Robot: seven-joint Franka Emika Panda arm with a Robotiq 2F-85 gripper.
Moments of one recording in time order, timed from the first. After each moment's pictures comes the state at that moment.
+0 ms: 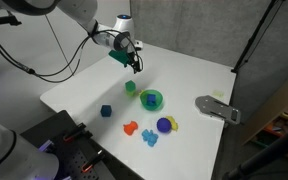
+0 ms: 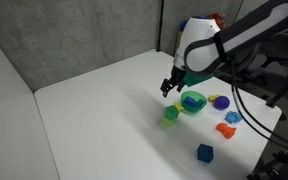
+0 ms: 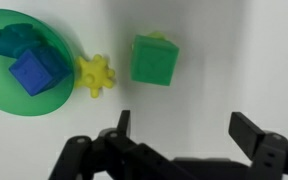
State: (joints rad) arm 0.20 0.56 0.08 -1.88 0.04 2.55 0.19
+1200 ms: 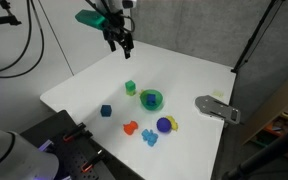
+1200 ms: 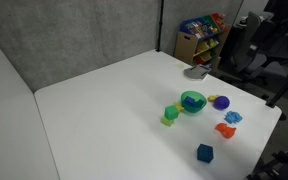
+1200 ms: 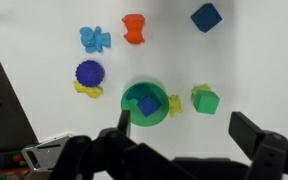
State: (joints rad) arm 0.05 -0.33 0.01 -2.33 -0.02 2.06 0.06
